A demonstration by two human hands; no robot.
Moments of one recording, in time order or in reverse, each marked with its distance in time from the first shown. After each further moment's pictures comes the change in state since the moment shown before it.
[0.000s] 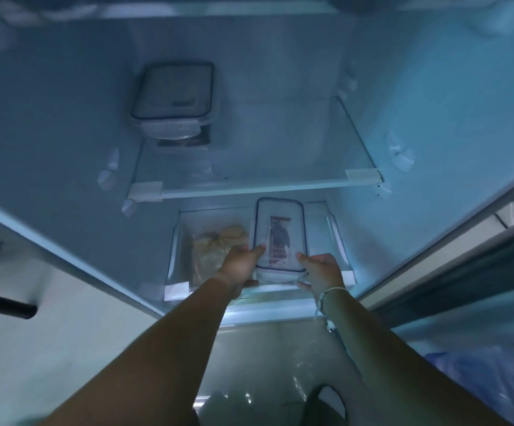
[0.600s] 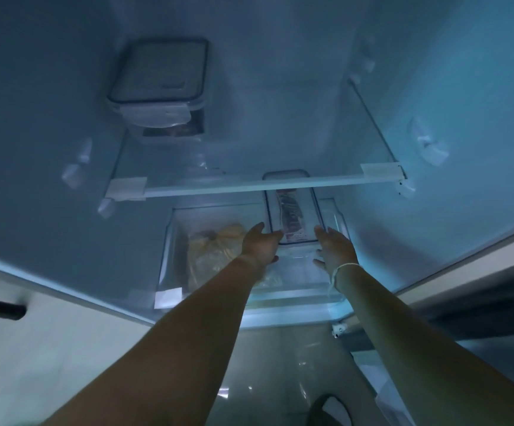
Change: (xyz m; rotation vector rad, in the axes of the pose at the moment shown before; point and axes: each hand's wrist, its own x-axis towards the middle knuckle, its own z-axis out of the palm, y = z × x) left_hand 0.047 0.022 0.035 -0.060 0.053 0.034; right_hand 0.060 -0.023 0.001 -0.156 0.059 -0.116
